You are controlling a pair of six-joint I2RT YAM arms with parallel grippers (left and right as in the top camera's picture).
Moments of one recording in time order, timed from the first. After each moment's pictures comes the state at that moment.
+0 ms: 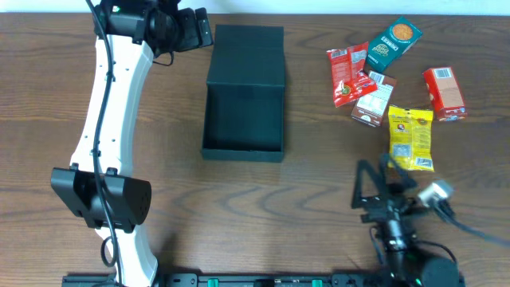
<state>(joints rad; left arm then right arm) -0.15 2.00 2.21 -1.19 0.14 -0.34 0.40 0.01 0.16 0.20 0.13 0.74</state>
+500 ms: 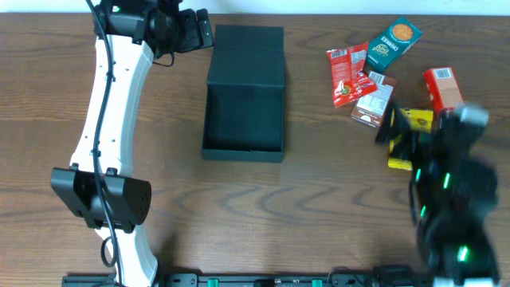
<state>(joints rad) -0.15 2.00 2.21 -1.20 0.16 -0.33 0.05 0.79 0.87 -0.30 0.10 0.28</state>
